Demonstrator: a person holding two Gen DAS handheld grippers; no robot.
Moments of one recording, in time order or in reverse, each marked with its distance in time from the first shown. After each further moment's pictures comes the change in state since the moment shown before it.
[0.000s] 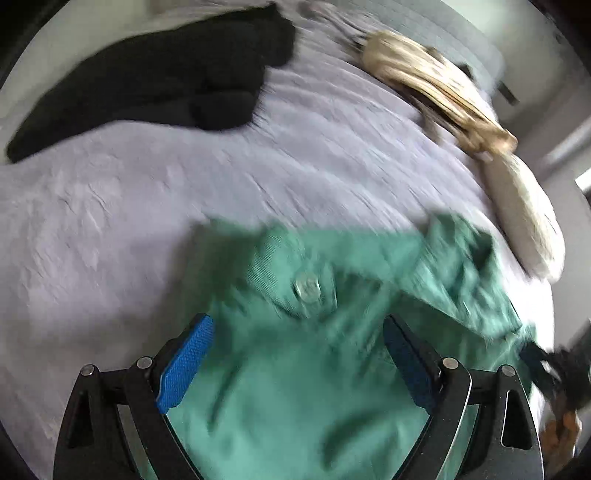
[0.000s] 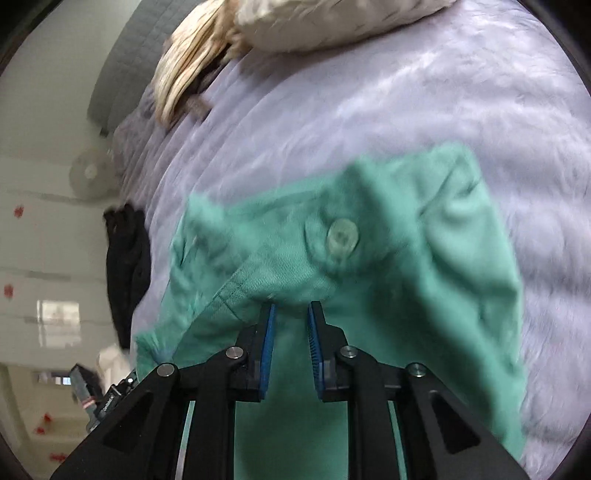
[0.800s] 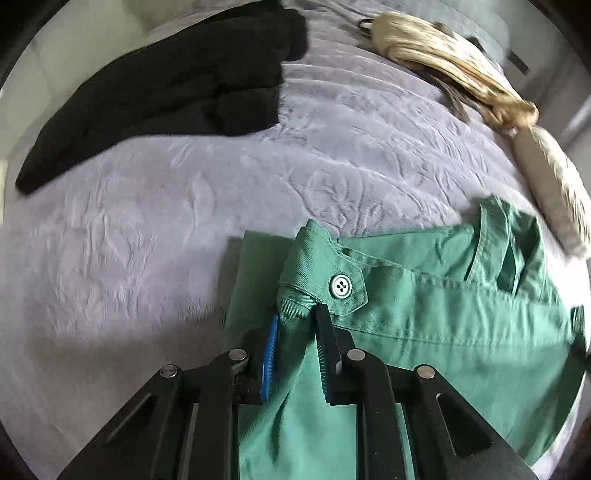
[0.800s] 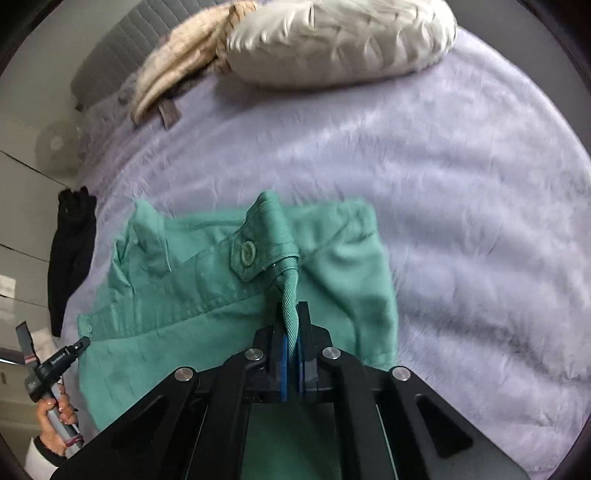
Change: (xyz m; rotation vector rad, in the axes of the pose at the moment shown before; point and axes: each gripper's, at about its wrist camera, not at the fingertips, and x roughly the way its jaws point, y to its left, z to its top) left arm 0.015 0.005 0.002 0.146 0.042 0.123; right arm -0.039 -0.010 -0.003 -0.194 -0.082 -0.272
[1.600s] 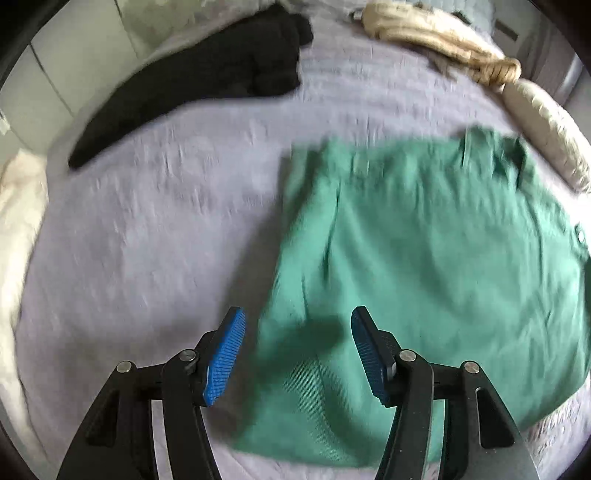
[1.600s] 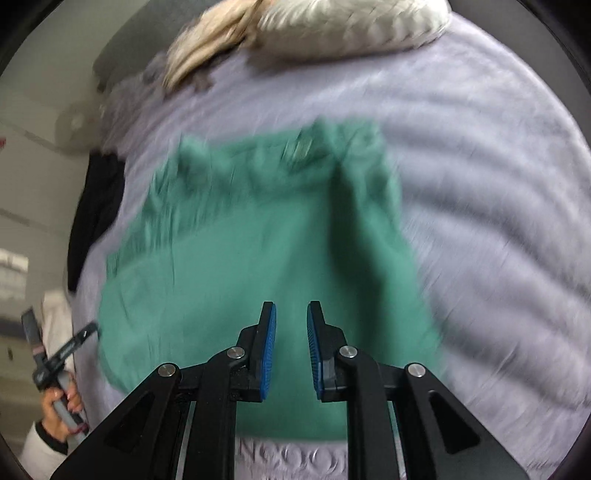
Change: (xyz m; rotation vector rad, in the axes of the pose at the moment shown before) left arm -0.046 0.016 -0.101 0.050 0.032 0.112; right arm -0.036 0.010 -0.092 -0.055 0.085 0.058
